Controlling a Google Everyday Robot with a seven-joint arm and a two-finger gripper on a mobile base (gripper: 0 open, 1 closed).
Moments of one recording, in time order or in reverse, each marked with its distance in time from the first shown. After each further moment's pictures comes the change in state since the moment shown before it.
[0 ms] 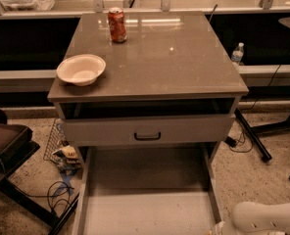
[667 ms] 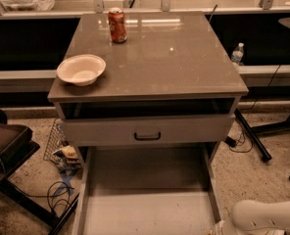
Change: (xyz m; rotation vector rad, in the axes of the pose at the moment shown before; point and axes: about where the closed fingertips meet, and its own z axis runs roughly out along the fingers) arm -0.002 -0.008 -0.001 0.000 0.000 0.000
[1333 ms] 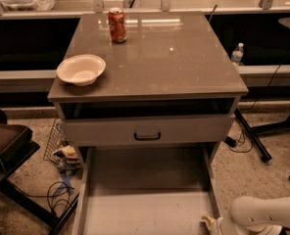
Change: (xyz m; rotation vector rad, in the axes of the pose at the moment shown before) arm -0.003 -0.010 0.000 -0.002 0.000 0.000
